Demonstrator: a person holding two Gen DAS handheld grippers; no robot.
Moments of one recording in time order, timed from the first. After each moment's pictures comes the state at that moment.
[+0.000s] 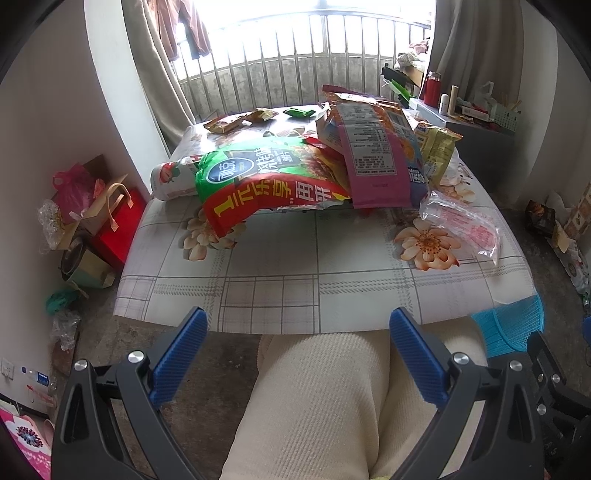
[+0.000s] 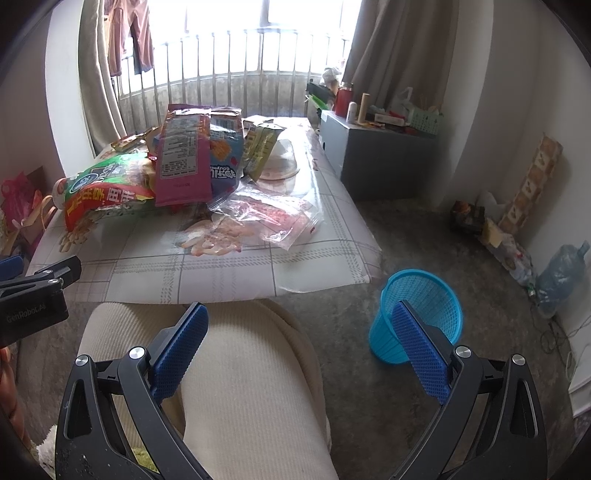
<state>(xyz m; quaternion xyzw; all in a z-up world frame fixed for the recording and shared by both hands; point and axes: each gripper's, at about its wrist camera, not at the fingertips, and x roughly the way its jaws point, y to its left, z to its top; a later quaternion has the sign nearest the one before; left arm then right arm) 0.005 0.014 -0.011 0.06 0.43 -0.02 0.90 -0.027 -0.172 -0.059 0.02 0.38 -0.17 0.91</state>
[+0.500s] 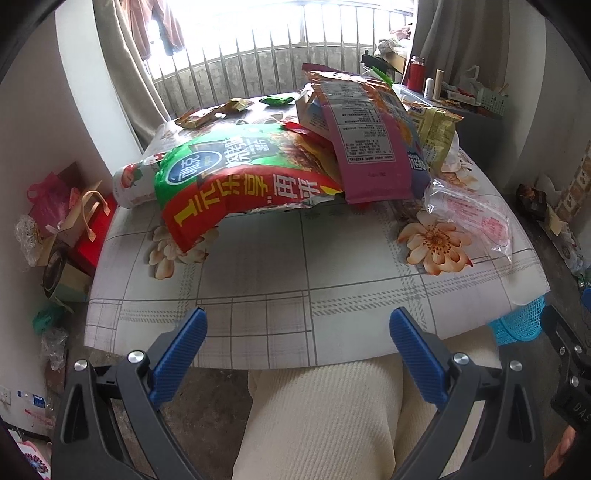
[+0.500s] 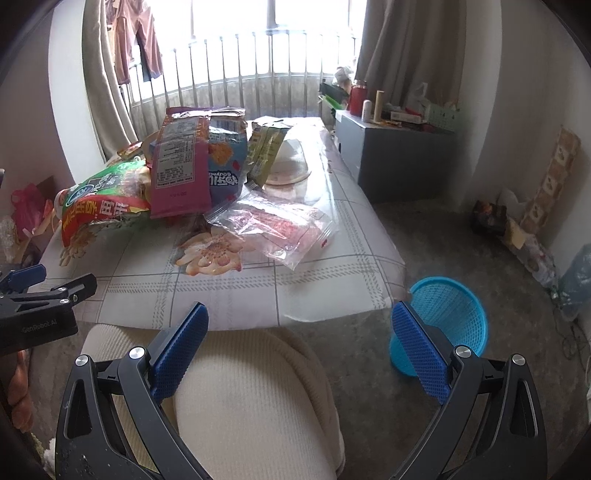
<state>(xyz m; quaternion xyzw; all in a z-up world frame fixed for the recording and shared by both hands) 0.050 0.004 -0.039 0.08 0.44 -0.06 0.89 0.006 -0.199 -0.076 0.04 0.37 -0.12 0.92</state>
